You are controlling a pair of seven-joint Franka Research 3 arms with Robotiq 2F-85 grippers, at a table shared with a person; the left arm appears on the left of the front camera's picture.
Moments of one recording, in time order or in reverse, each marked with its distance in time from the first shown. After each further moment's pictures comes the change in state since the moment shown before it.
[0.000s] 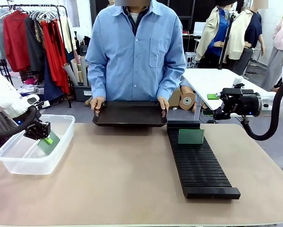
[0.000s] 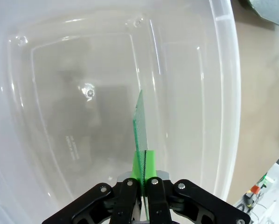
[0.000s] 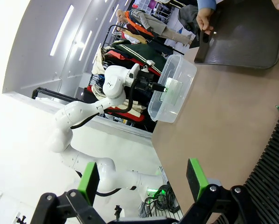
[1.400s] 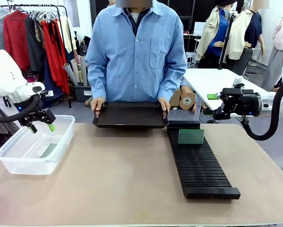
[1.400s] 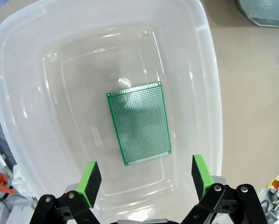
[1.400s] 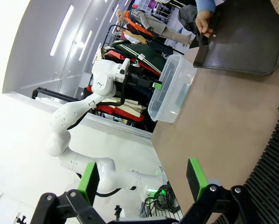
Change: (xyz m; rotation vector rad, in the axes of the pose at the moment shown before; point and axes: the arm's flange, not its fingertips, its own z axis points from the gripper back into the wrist) left arm 0.015 -0.045 0.043 0.199 0.020 -0.095; right arm 0.000 0.000 0.000 0.000 0.000 0.000
